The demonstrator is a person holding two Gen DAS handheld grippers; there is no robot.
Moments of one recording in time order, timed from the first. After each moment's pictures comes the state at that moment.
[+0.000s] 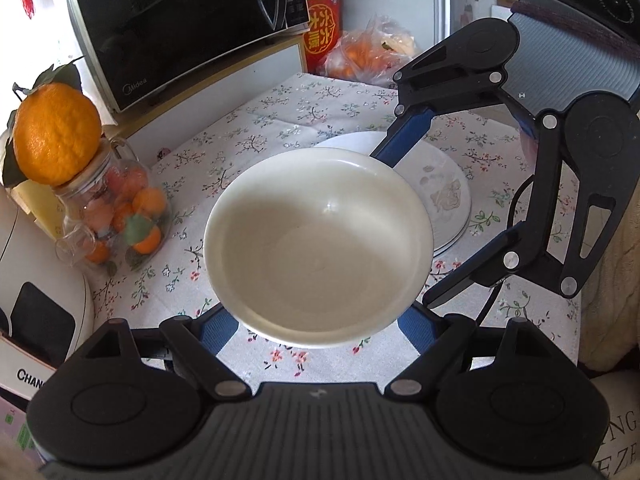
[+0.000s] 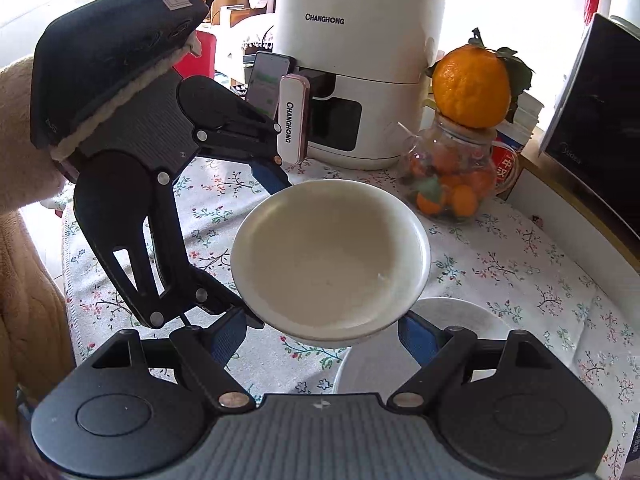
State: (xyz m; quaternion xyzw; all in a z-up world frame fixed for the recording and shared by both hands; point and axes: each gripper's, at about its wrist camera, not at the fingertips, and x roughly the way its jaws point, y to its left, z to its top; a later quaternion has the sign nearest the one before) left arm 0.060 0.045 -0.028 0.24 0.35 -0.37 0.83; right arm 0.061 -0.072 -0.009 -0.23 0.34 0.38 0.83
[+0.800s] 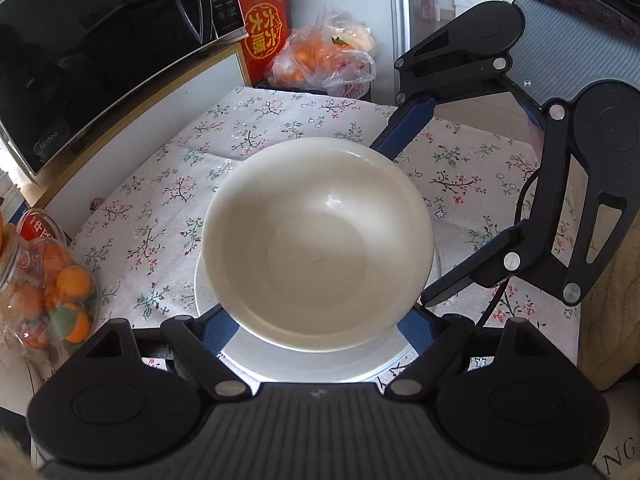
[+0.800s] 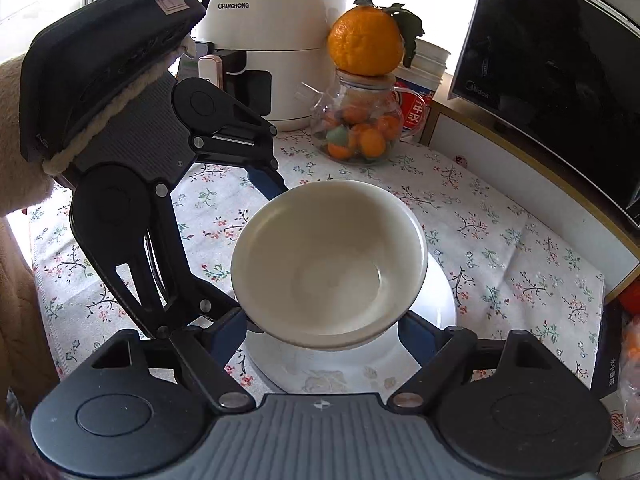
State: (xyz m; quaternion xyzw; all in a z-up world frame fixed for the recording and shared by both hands) left arm 0.081 -0.036 -0.041 0.28 0.35 -0.41 0.80; right arm 0.060 -0.151 -0.013 -0.21 0.37 0.31 0.85
